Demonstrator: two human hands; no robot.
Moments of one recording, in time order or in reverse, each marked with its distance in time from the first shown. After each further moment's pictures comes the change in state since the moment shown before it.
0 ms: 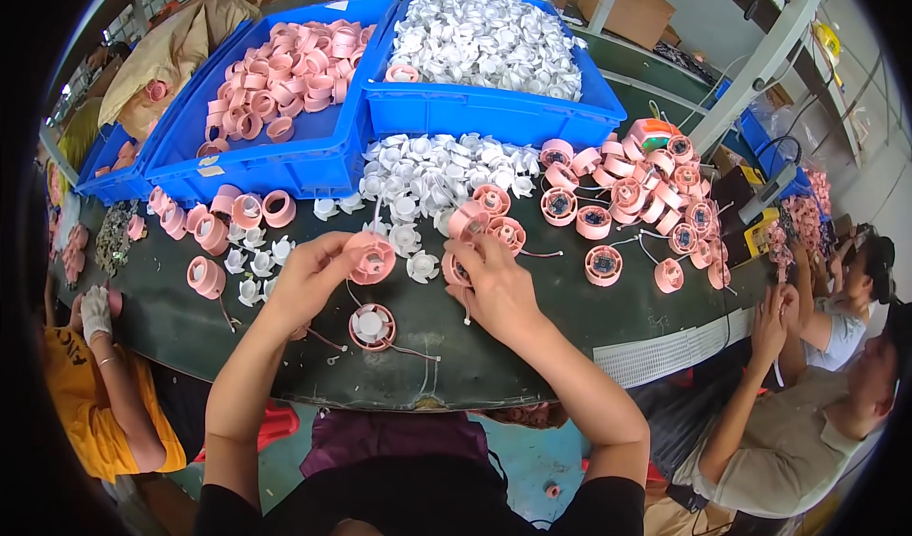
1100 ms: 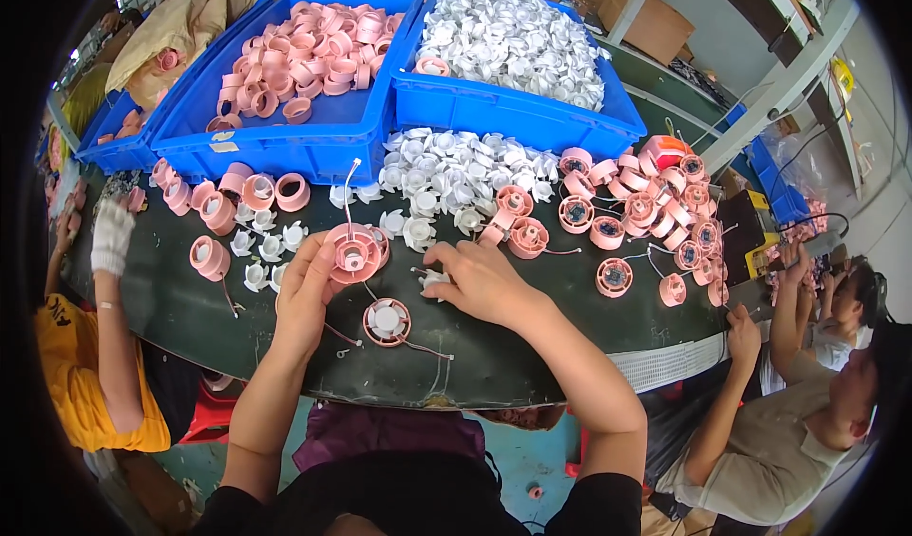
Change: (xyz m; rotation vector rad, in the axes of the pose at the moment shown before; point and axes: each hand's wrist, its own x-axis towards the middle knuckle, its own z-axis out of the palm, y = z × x) left_hand -0.033 -0.014 0.009 -0.551 0.285 -0.021; right_hand 0.044 -0.014 0.002 0.187 -0.439 -0.130
